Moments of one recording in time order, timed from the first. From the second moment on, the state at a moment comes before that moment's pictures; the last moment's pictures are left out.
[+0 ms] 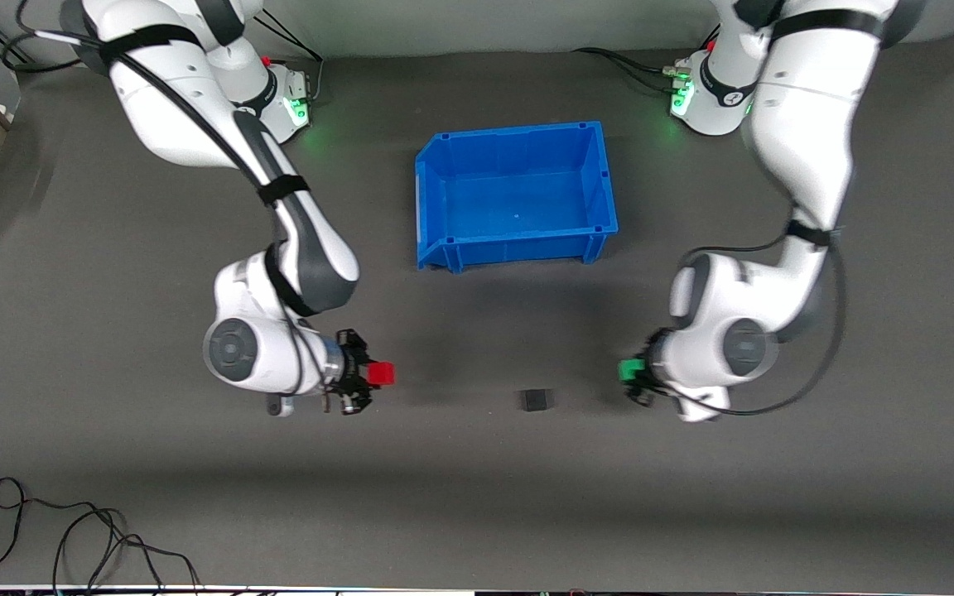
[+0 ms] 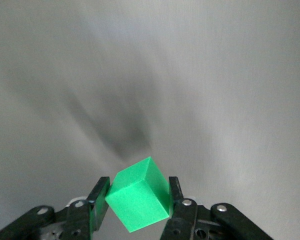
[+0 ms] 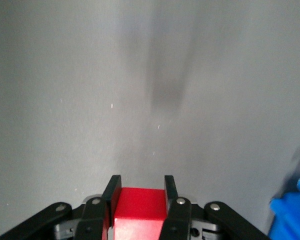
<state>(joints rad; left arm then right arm) -0.36 0.71 -0.03 -1.56 -0.21 2.19 -1.38 0.43 0.75 -0.04 -1.33 0.28 2.05 1.76</state>
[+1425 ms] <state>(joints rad) -0.45 0.91 -0.03 -1.32 -0.21 2.35 -1.60 0.48 0.85 -0.04 -1.24 0.28 2.15 1.83</state>
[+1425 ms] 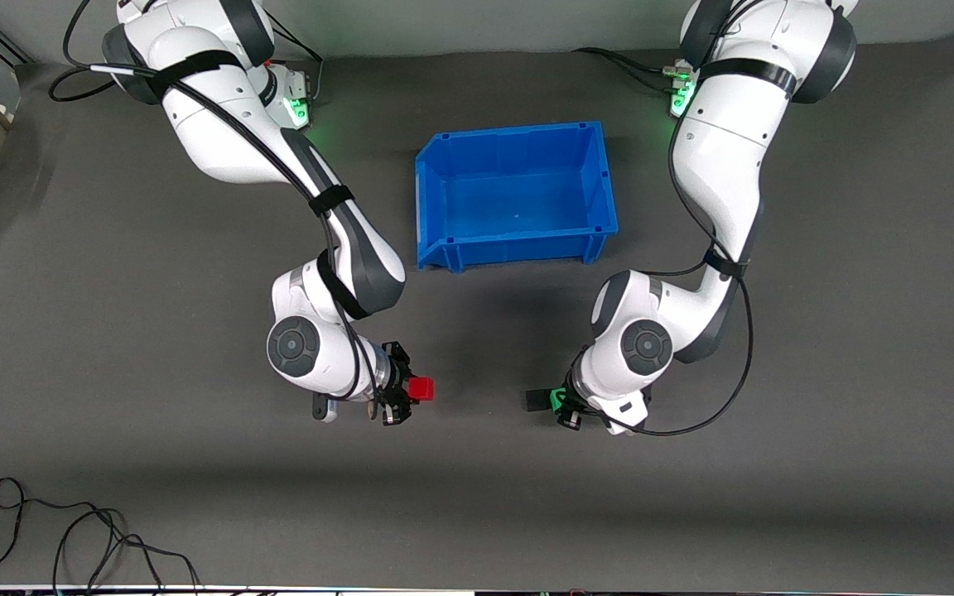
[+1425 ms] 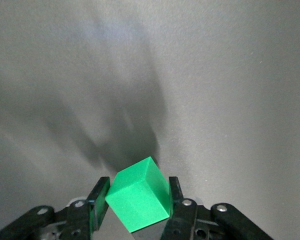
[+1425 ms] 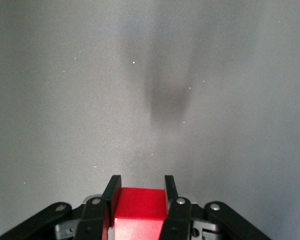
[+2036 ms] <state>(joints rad) -0.46 0.92 -0.03 -1.31 -0.21 2.35 -1.57 0.48 0.85 -0.04 -1.24 0.28 2.15 1.83</state>
